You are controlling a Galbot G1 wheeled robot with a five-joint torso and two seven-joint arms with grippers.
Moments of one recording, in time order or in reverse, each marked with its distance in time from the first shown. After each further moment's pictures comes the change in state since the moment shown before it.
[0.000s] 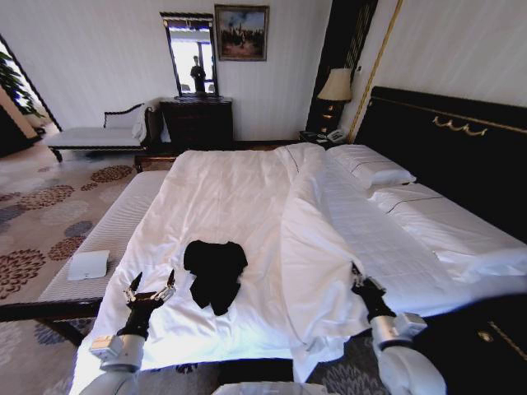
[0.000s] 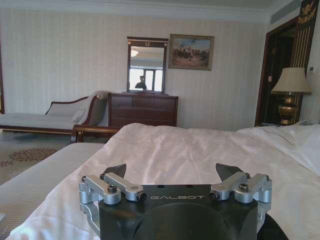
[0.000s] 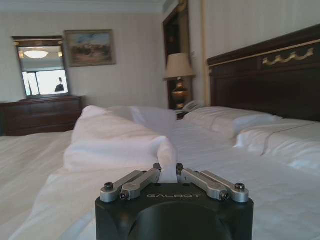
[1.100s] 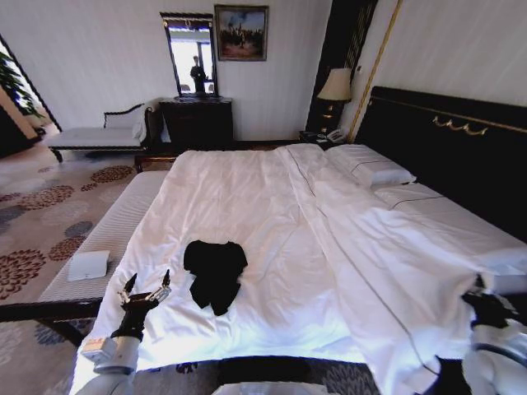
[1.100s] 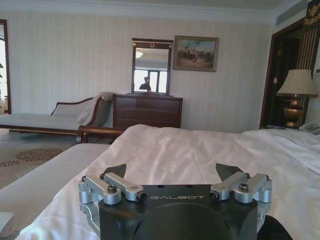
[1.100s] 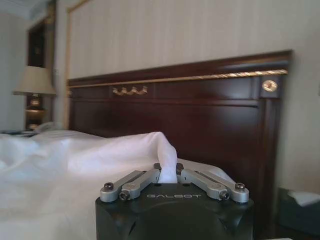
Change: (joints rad) left arm 0.016 0.001 -0.029 -0.007 -0.027 -0.005 -0.001; right arm 0.178 -0.128 0.461 -0.437 0.048 0.115 0.075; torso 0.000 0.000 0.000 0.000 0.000
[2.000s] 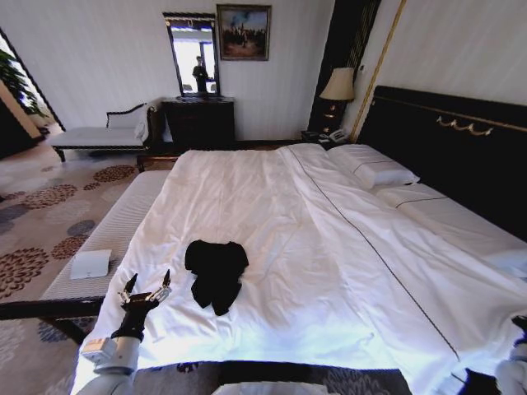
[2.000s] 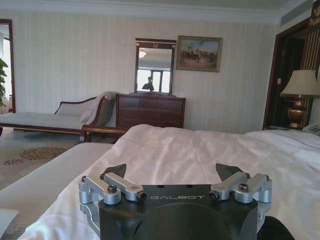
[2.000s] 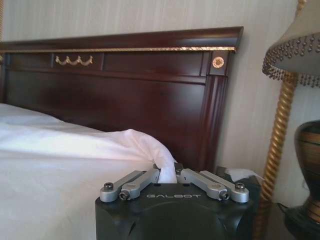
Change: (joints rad) left arm 0.003 -0.002 0.000 -0.006 -0.005 0.001 0.000; right arm 0.131 -0.173 0.052 -0.468 -0.048 0.126 0.028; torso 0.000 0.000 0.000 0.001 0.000
